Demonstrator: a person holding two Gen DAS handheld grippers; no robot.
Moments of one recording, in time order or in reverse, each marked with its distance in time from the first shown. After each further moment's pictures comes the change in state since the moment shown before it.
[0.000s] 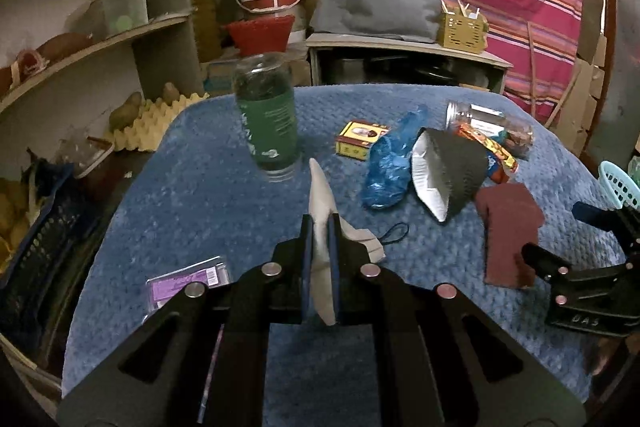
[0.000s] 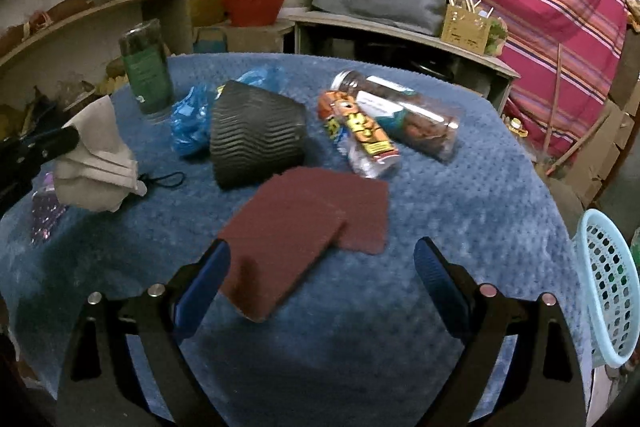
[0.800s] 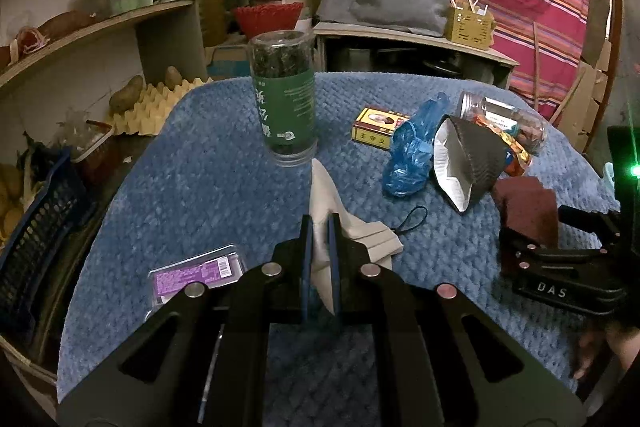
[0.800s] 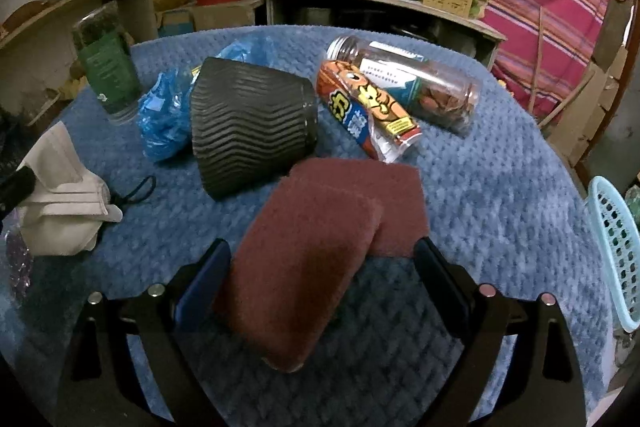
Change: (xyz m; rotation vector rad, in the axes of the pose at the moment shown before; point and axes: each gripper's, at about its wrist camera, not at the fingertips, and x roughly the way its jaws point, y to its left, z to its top) left arm 0.013 0.017 -0.008 -0.022 0.028 -0.008; right arm 0.036 0.023 0.013 0.098 0.111 -0.067
